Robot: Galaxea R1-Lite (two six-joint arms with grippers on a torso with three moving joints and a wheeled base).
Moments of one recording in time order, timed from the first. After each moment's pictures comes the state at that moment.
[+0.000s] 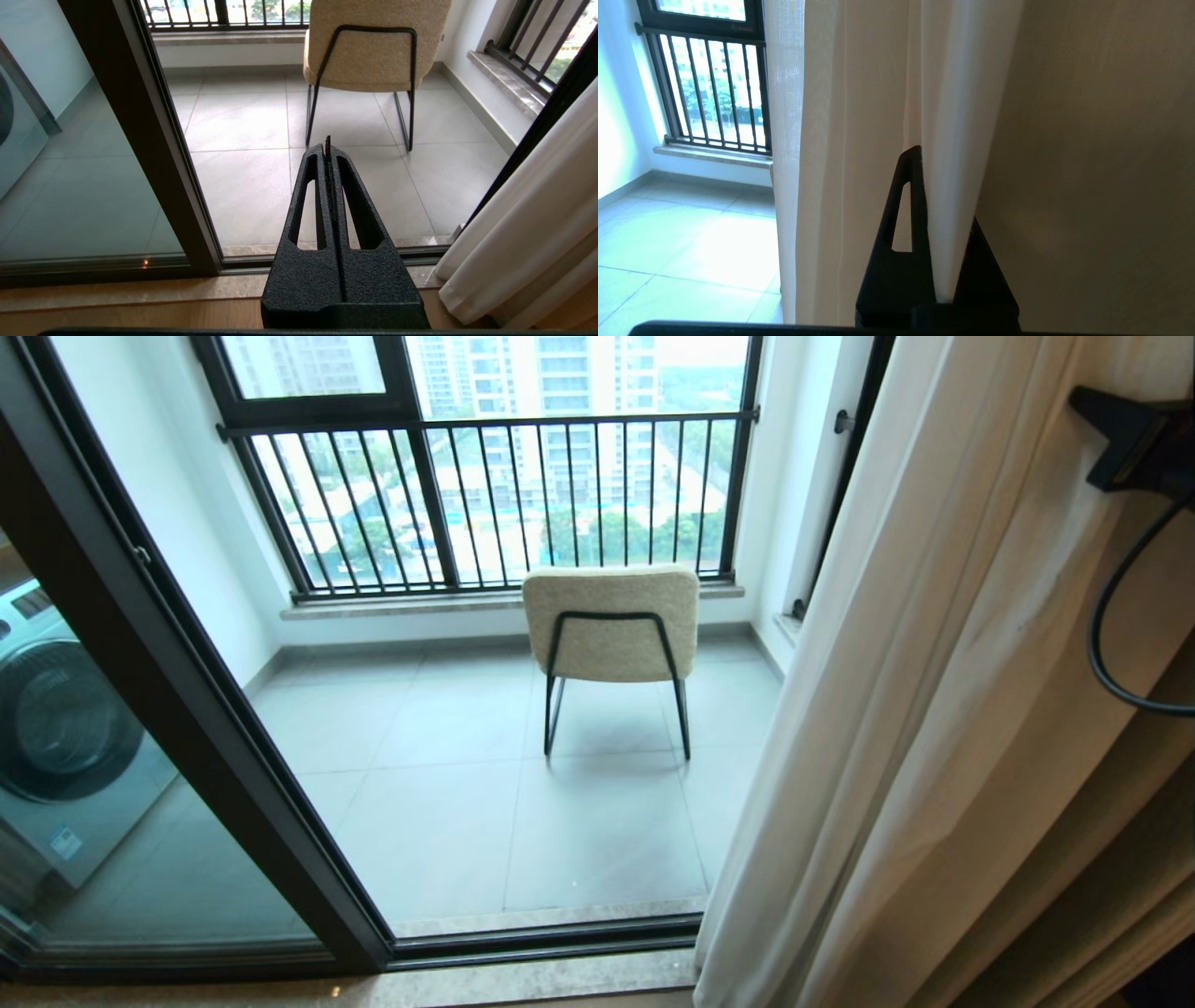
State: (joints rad) left arm 0.00 0.00 0.00 0.00 -0.01 -0.03; right arm -0.06 1.57 -1.15 -0.70 0.22 -0.05
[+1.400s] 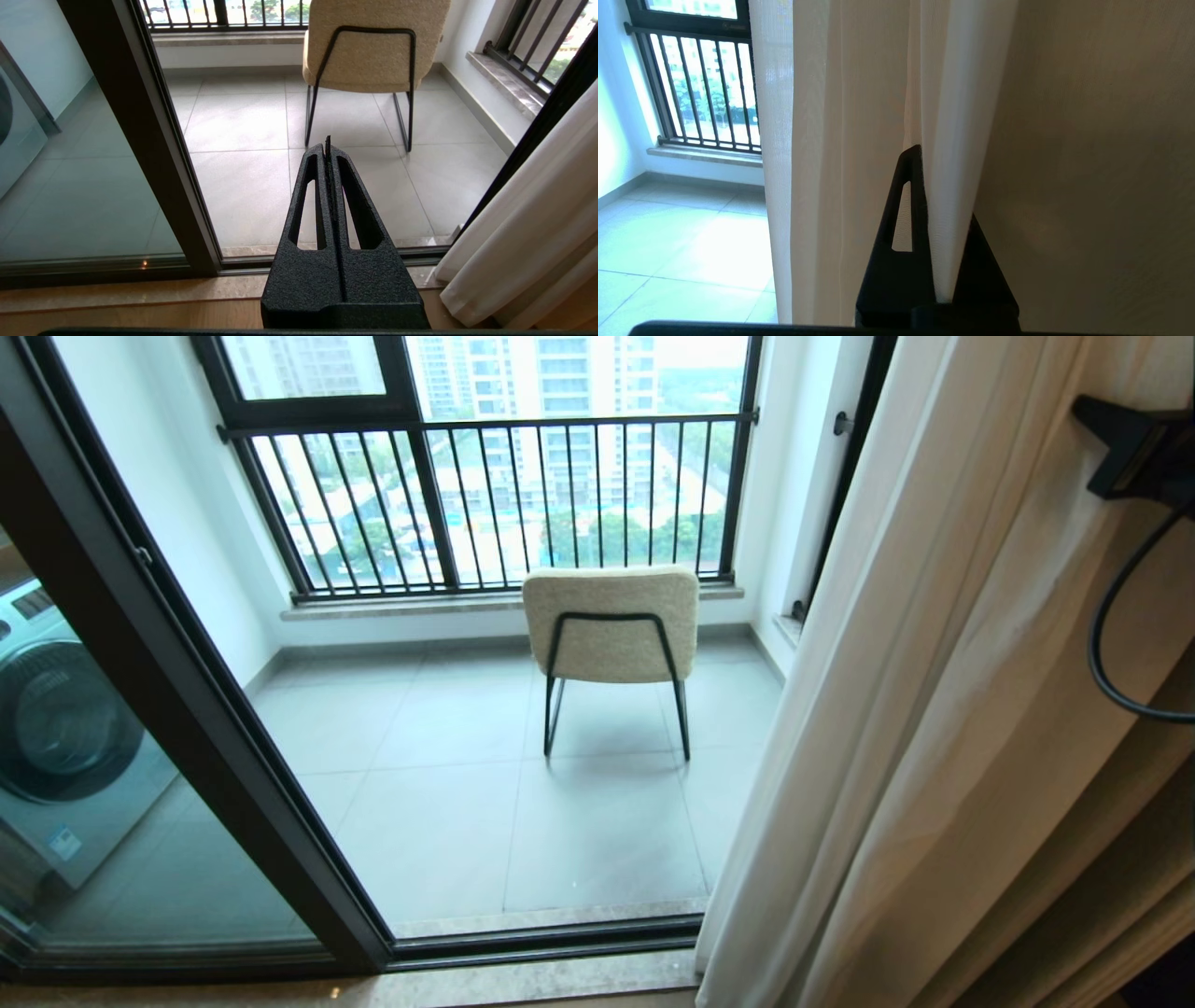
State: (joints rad) left arm 0.00 0.00 0.00 0.00 -0.01 -0.03; right arm -0.06 1.58 -1.12 -0.70 0.20 -0.04
